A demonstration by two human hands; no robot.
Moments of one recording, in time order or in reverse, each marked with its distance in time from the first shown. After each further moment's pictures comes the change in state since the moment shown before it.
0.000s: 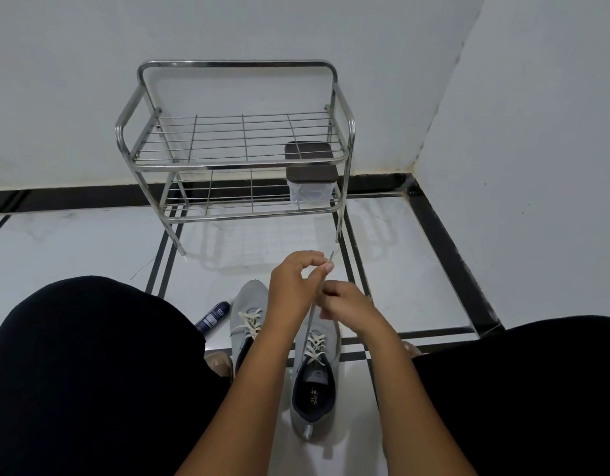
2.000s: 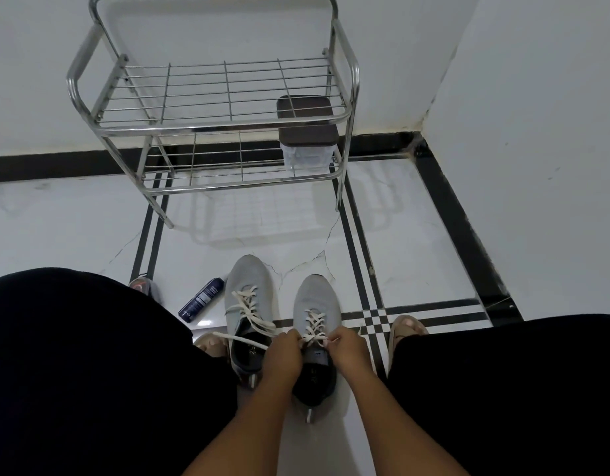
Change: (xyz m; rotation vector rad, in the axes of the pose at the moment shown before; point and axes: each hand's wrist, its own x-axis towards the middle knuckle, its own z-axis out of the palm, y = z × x) left_hand -0.067 -0.160 0.034 0.808 -0.450 -0.449; right_hand 0.039 0.159 0.056 -0.380 0.167 0.433
